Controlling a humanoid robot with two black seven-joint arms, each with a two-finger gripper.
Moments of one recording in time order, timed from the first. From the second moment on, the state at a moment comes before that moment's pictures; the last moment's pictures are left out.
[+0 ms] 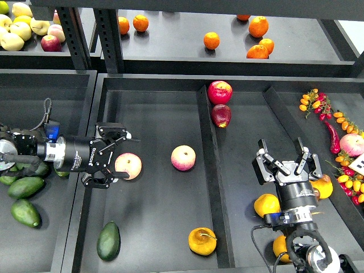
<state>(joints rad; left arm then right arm) -0.96 0.58 -0.20 -1.26 0.19 -0.49 0.49 -0.10 0.02 1.39 1.27 0.36 0.49 -0.12</state>
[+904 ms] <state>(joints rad) -1.15 0.40 0.28 -1.18 0.23 -0.49 0.49 -0.10 0.02 1.39 1.27 0.36 0.49 -0.12</state>
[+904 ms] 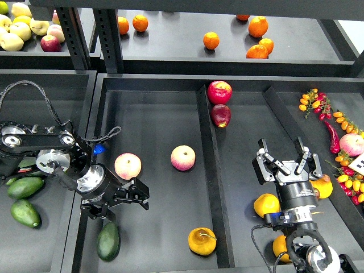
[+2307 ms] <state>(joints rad) -1.15 0.18 0.58 -0.88 0.25 -0.49 0.49 -0.10 0.01 1.38 1.27 0.36 0.49 -0.12</state>
